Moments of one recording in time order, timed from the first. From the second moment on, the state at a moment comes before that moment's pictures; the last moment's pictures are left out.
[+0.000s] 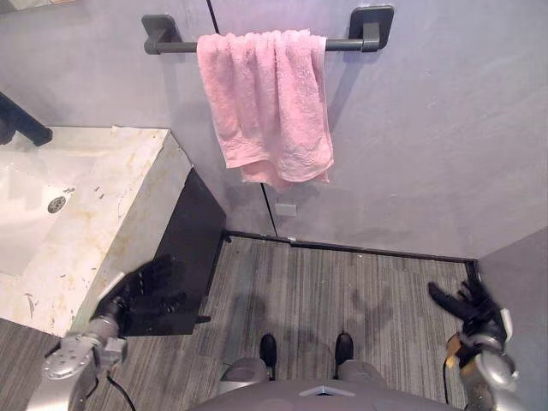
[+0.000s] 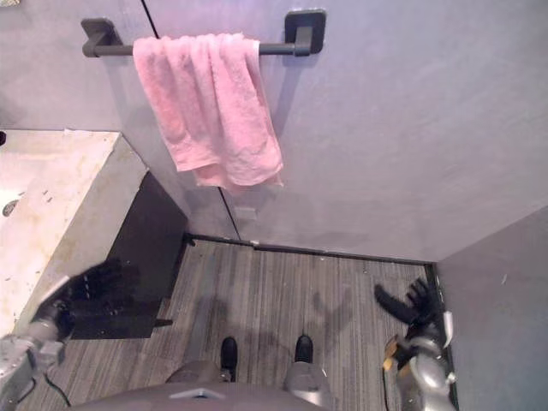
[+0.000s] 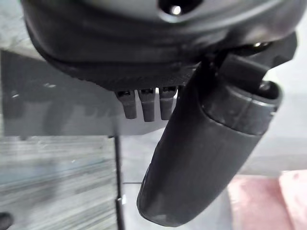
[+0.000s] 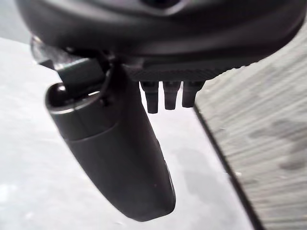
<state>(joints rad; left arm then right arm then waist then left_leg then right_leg) 0.39 0.59 0.24 0.06 -0.43 0.05 -0.28 0.29 -0.44 -0.21 0.30 0.59 -0.14 -0.29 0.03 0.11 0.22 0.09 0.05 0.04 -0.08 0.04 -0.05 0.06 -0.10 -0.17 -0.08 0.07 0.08</state>
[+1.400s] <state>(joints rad) -0.28 0.70 0.05 0.19 -0.38 0.09 -0.07 -0.74 -0.73 0.27 0.05 0.57 0.43 -0.11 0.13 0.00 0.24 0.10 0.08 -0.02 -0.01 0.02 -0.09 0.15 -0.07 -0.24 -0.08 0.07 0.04</state>
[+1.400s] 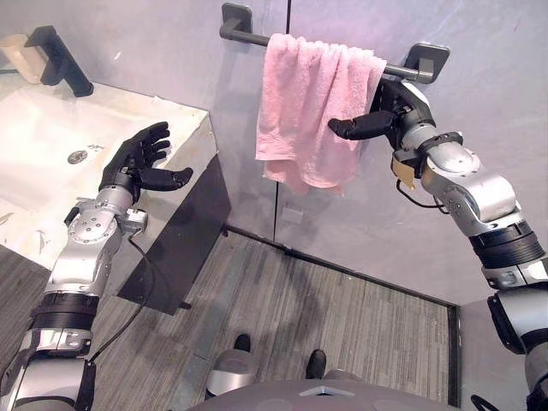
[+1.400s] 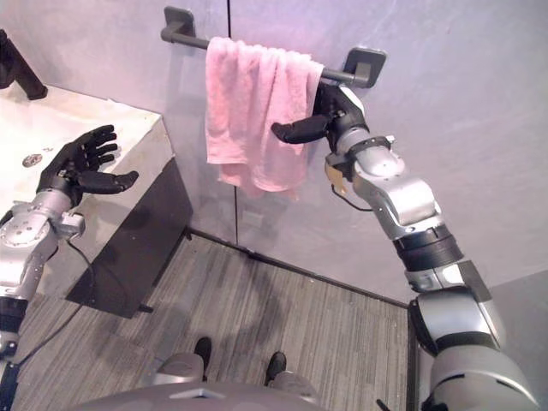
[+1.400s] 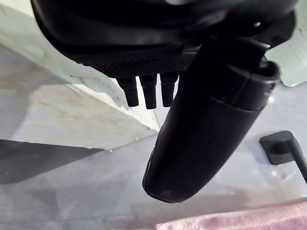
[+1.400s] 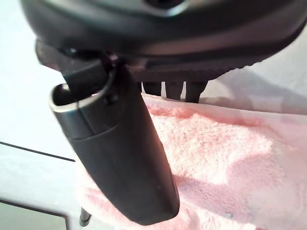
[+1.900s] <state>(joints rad) -0.41 0.76 -0.06 0.22 -0.43 0.10 -0.26 -0.73 -0.73 0.28 0.04 0.56 0.45 -0.09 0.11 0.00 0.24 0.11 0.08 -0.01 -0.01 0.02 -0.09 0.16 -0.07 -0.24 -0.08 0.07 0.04</state>
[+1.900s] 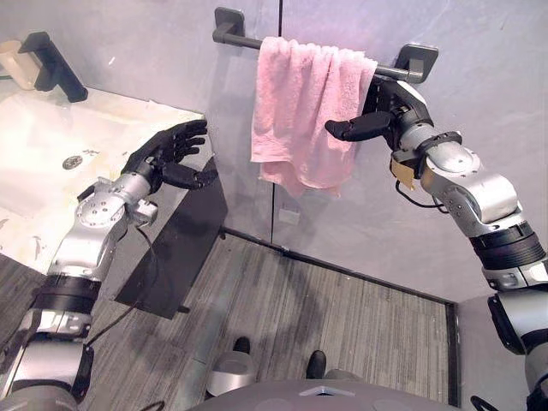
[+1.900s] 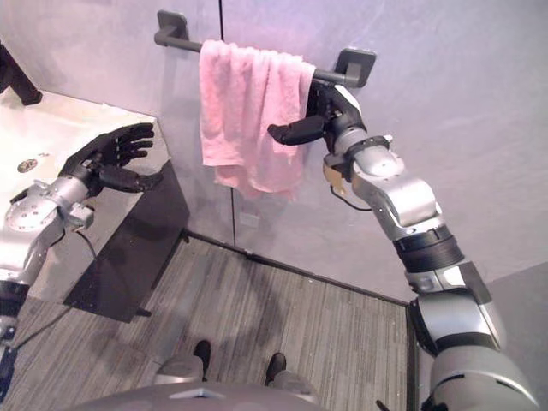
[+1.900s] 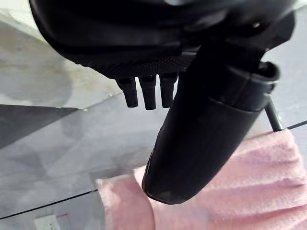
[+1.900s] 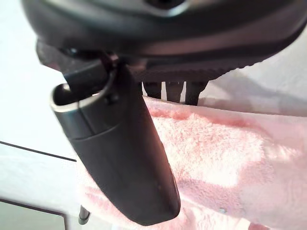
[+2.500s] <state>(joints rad) -0.51 0.77 -0.07 0.46 -0.47 0.08 -0.18 -0.73 -0.73 0.28 0.08 0.56 0.45 -0.05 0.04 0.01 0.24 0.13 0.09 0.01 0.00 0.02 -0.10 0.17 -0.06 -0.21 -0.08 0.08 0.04</state>
